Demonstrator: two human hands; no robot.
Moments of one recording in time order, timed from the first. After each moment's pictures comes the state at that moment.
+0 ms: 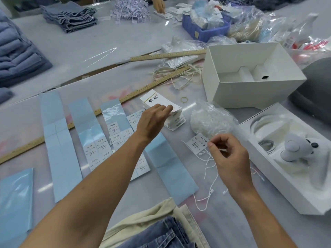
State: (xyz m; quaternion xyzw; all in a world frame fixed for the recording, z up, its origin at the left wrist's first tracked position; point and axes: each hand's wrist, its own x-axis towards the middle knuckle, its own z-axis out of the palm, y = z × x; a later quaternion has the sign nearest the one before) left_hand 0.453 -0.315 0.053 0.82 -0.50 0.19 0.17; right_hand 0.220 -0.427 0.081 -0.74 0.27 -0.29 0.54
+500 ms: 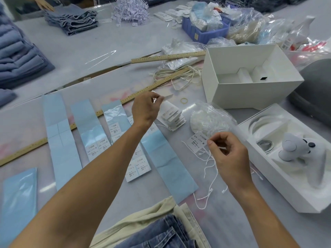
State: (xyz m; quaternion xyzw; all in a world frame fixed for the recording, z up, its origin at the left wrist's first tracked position) left_hand 0.474 -0.323 0.083 0.89 -0.21 0.07 0.40; right_hand 0.220 -0.427 0.090 -0.74 0.27 -0.29 0.54
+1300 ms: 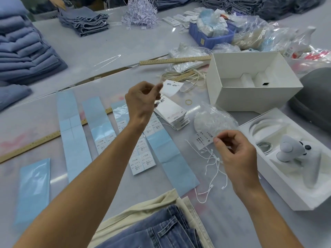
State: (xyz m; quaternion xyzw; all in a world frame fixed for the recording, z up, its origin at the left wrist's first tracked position) left_hand 0.441 -0.286 0.144 0.76 -0.12 0.01 0.64; right_hand 0.206 -0.414 0.120 -0.71 0.25 -0.31 0.58
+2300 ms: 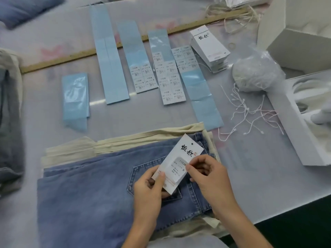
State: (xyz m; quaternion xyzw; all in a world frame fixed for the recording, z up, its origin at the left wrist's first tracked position) left_hand 0.086 -0.089 0.058 0.67 0.24 -0.18 0.68; right_hand 0.077 -0.246 0.084 -0.72 0.31 0.07 0.62
